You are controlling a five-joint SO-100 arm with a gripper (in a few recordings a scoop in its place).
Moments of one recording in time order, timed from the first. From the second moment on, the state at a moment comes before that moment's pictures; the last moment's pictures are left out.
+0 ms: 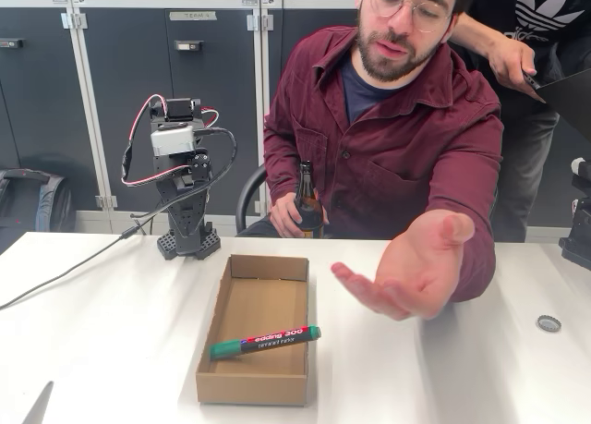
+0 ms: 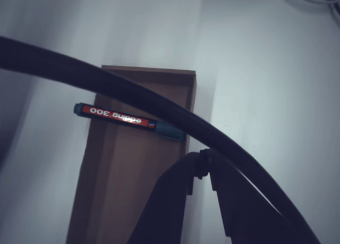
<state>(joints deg) -17.1 116.9 91.5 70.9 -74.1</state>
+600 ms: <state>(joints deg) -6.9 107.1 98.8 86.0 -8.5</state>
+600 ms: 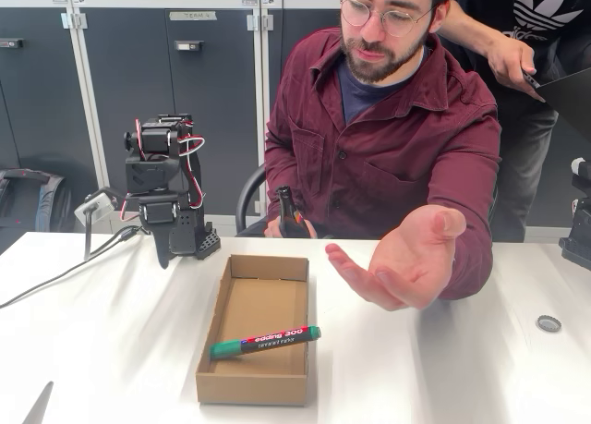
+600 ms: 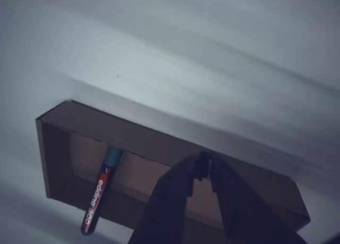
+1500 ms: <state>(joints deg) -9.1 78.7 64.3 90.6 1.1</state>
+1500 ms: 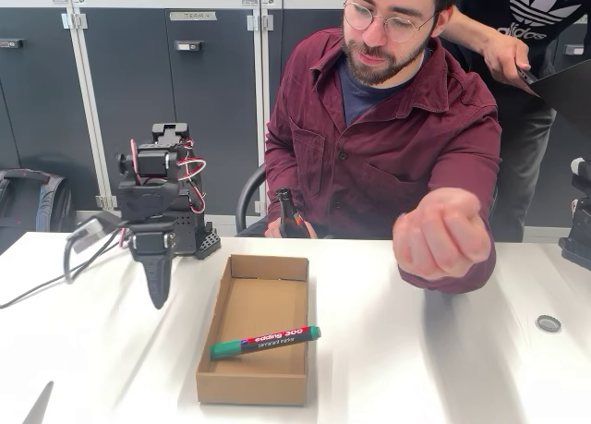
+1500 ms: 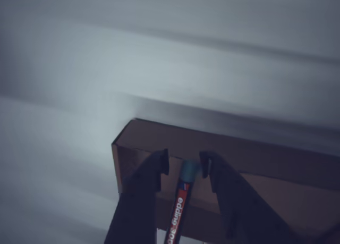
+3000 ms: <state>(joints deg) -24.3 60.8 54.8 81.3 13.8</state>
